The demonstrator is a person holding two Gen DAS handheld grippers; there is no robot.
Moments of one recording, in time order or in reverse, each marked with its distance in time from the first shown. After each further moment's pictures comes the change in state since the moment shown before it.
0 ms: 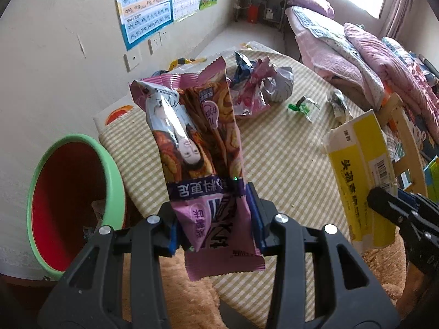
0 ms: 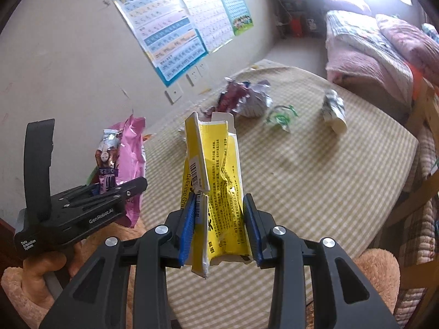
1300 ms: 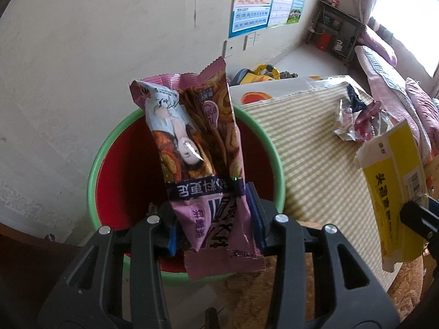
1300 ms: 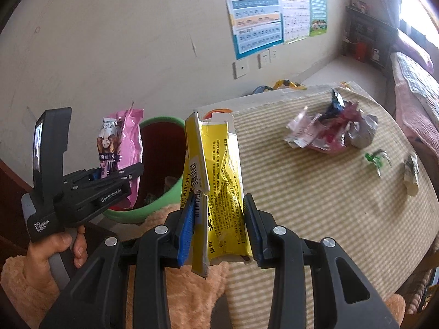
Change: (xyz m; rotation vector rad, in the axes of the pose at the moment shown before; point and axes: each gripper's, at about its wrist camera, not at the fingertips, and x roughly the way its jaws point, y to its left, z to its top) left arm -0.012 0.181 -0.051 -0.309 -0.032 0.171; right arm 0.071 0.161 0.007 -0.347 0.134 0.056
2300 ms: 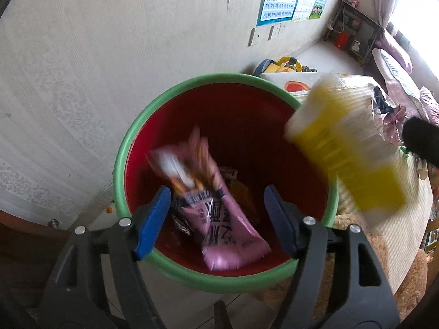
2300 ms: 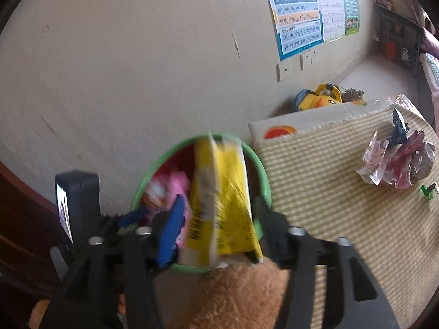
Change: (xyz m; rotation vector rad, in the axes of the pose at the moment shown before) left arm 0.025 0.048 0.000 -0.065 0.063 0.042; right arm 0.052 0.061 0.057 0.000 -0.006 0.160
